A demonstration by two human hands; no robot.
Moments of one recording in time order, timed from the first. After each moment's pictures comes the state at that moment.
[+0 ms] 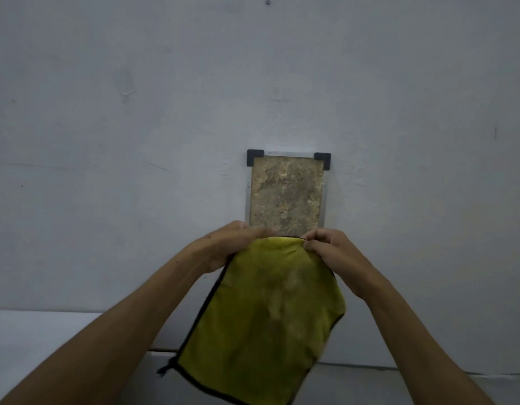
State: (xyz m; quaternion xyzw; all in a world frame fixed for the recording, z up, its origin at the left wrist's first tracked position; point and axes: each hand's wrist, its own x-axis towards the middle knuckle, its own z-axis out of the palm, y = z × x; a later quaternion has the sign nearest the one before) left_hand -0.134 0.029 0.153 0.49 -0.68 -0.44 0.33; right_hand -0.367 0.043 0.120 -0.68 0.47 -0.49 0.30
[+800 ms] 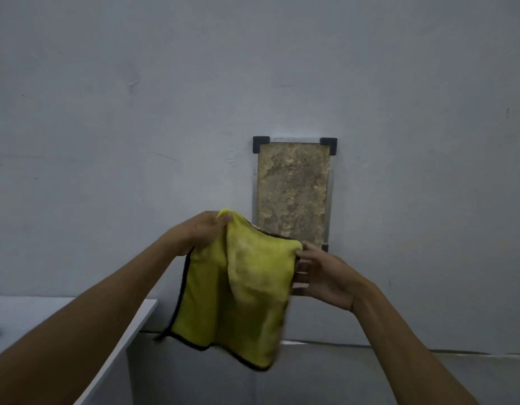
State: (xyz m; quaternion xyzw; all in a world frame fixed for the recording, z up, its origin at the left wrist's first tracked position) left_hand -0.066 0.011 0.139 0.58 -0.70 -0.28 0.31; right_hand -0.353 0.031 0.056 -0.53 0.31 -0.42 0.67
